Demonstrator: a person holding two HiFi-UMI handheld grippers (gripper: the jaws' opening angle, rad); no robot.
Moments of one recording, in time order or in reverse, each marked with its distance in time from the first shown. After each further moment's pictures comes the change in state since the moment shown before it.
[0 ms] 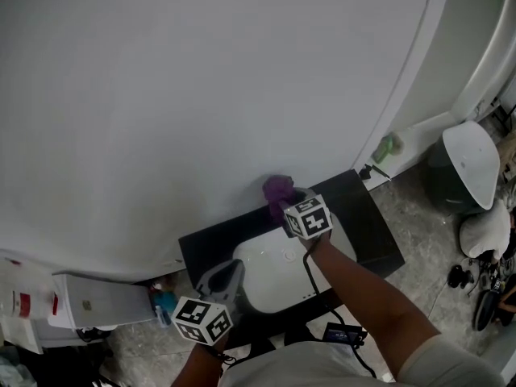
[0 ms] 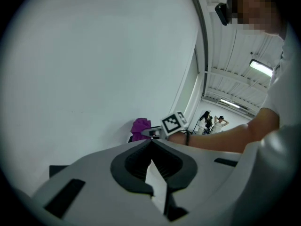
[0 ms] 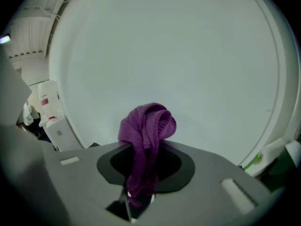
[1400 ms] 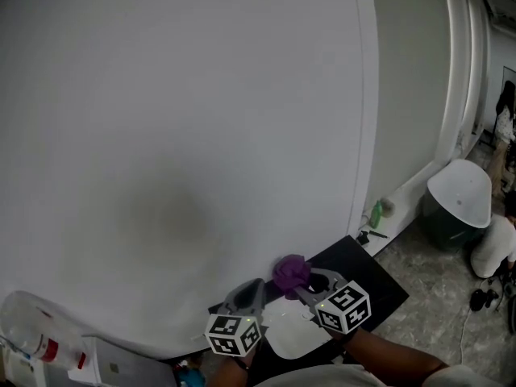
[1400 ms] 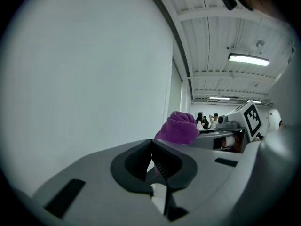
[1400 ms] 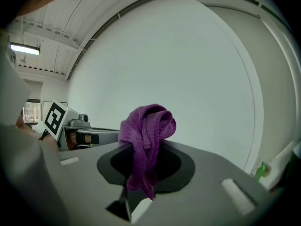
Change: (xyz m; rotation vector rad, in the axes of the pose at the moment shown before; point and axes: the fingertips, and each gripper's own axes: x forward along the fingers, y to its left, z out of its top) left arm -0.048 -0.076 0.126 0.241 -0.189 -0.045; right arm -0.266 0.166 0.111 -0.029 -0.422 0.096
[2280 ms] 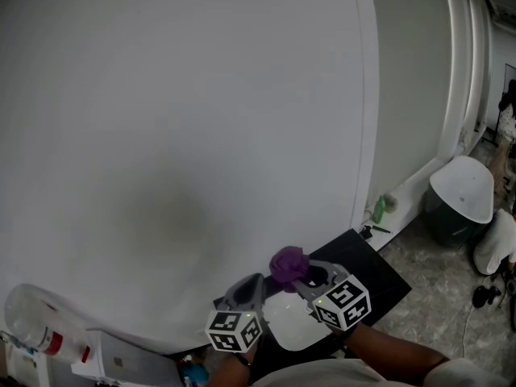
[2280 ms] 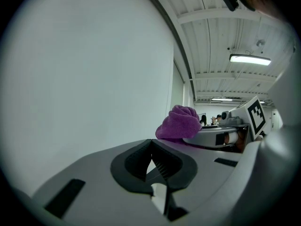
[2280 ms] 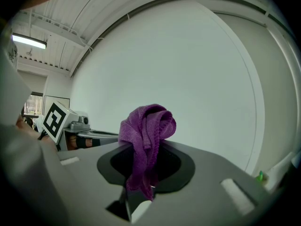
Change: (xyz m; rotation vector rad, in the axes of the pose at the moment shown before) left arm -0.032 -0.001 0.000 -0.014 -0.026 0.034; right arm -0.009 0.035 0.014 -0.079 -0.022 0.000
